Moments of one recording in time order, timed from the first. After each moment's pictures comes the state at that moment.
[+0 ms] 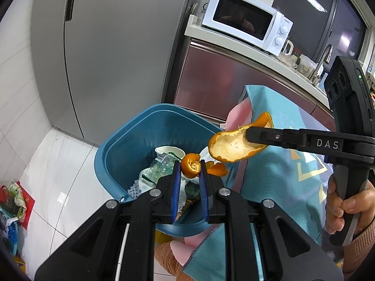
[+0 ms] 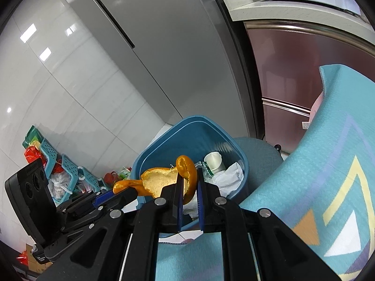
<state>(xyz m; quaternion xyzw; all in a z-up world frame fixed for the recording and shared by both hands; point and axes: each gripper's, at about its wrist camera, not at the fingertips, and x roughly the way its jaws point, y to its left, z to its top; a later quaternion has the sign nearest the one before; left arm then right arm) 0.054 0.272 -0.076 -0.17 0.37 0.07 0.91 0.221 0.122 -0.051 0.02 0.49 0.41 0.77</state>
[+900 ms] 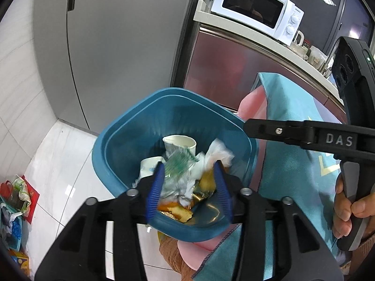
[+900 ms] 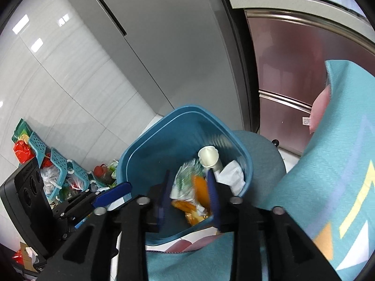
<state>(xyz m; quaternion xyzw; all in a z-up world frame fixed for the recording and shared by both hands) 0.077 0.272 -0.106 -0.16 0.39 0.09 0.90 0.225 0.143 -0.068 0.00 0.50 0.39 0.77</state>
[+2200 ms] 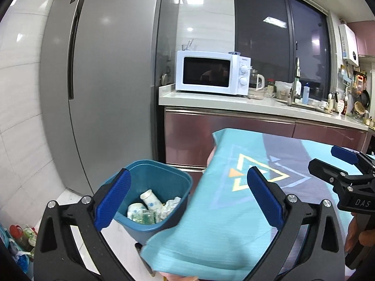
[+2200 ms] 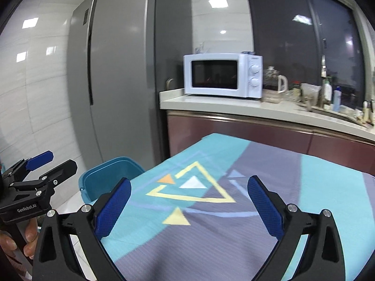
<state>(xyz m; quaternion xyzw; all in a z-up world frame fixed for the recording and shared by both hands) -0.044 0.129 -0.001 -0.05 0.18 0.09 0.98 0.058 -0.062 0.007 -0.04 0.20 0.19 0.96</state>
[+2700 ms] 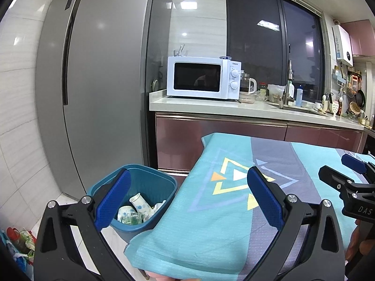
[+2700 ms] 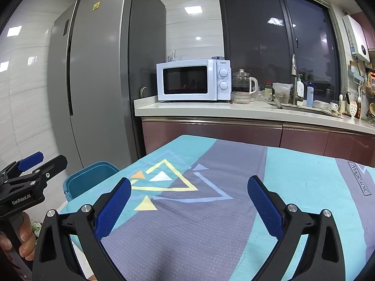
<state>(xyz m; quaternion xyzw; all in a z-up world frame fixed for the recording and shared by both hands) -0.044 0.100 0.003 -0.04 0.16 0.08 0.98 0.030 -0.102 0.005 -0.02 0.19 0.13 0.97</state>
